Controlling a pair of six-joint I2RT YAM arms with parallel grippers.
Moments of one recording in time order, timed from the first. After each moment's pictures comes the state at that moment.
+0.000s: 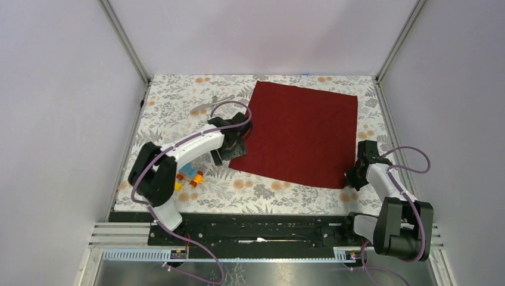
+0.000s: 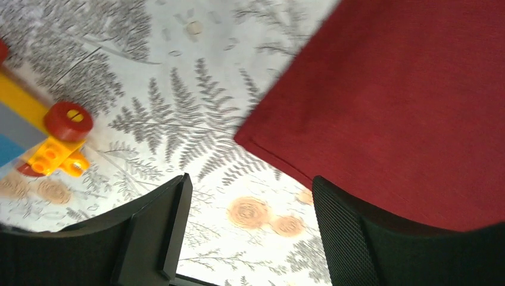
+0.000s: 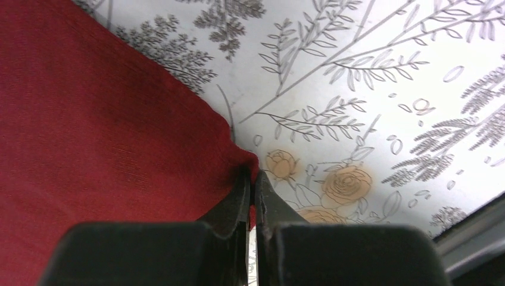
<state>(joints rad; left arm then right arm) -0.66 1.67 1.26 -0.91 -0.30 -1.04 -0.15 1.20 0.53 -0.66 0.18 0.96</state>
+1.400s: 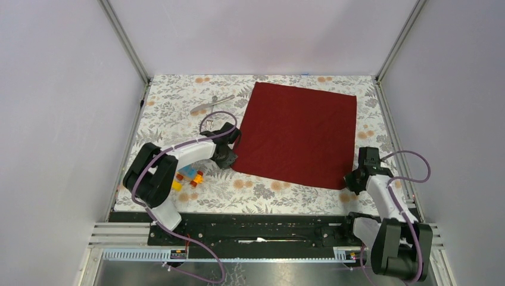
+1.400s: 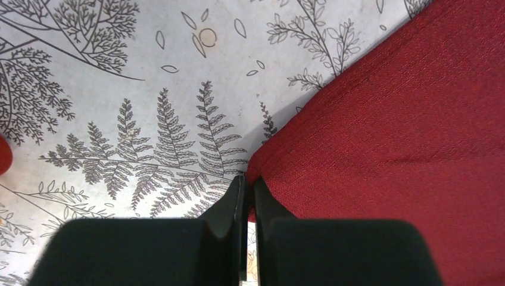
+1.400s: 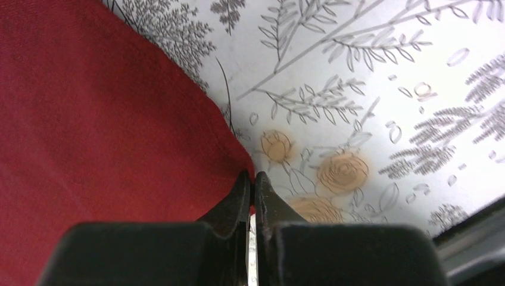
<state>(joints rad) -0.58 1.70 1.00 -0.62 -0.22 -1.21 -0.15 1.06 0.46 -0.61 0.14 0.94</state>
